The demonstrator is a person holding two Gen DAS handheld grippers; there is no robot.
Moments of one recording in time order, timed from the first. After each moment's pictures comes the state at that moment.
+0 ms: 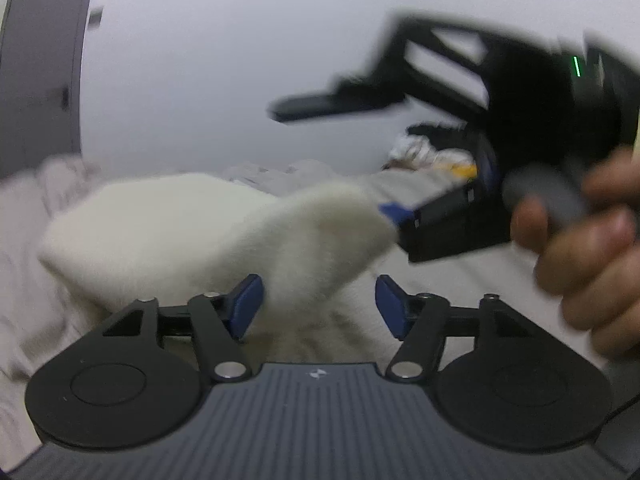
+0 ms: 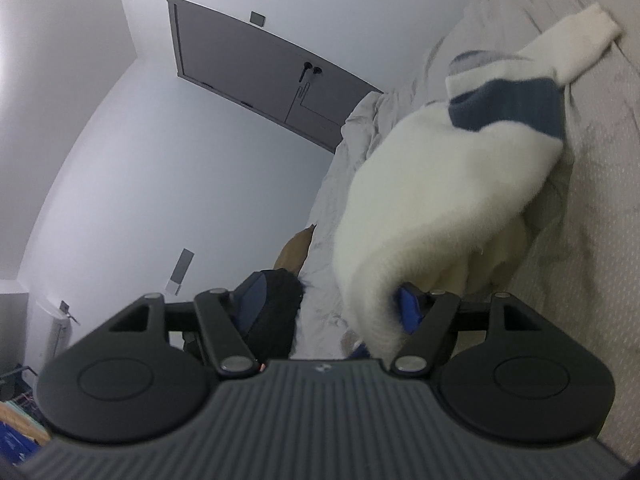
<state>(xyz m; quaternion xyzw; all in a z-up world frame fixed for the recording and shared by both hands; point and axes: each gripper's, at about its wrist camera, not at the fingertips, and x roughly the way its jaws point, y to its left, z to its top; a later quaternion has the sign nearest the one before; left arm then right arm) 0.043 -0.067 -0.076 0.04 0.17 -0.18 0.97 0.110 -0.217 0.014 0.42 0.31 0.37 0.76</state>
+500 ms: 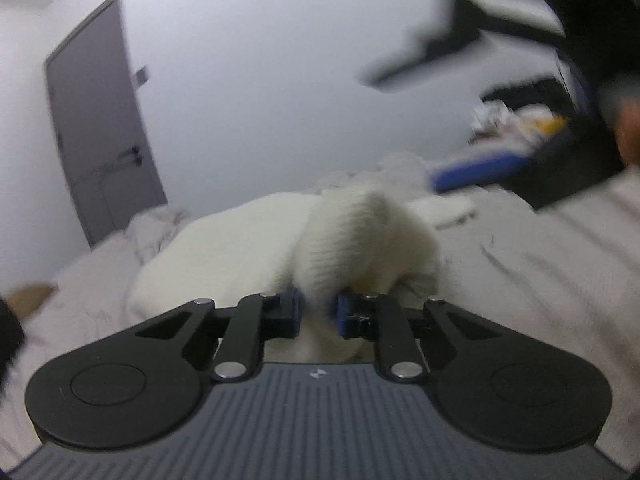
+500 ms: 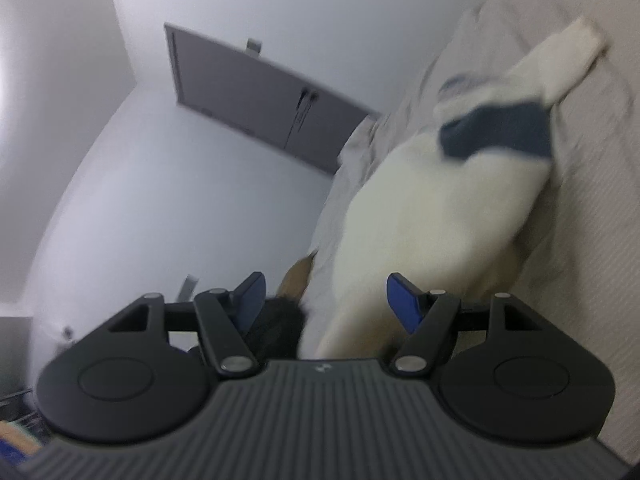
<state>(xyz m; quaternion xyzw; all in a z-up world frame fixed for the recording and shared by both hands) 0.069 -0.066 -0.086 0.13 0.14 -0.05 0.98 0.117 -0.239 0.011 0.44 0.28 0.34 0.78</state>
